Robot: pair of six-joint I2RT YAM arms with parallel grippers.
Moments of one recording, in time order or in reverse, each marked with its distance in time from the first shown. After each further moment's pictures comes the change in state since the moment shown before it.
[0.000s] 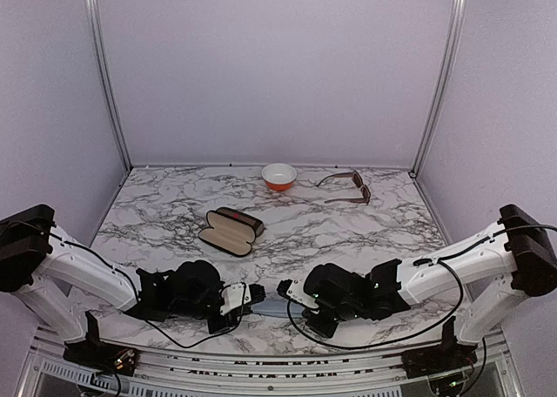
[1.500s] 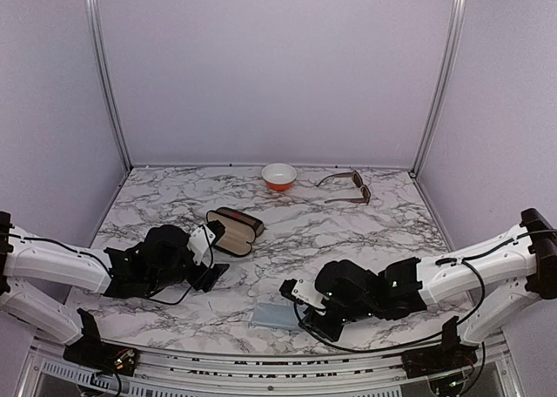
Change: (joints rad) left arm 0.199 -0.262 -0.029 -0.094 -0.317 -0.204; right arm 0.028 -0.122 -0.024 -0.018 -0.107 0.042
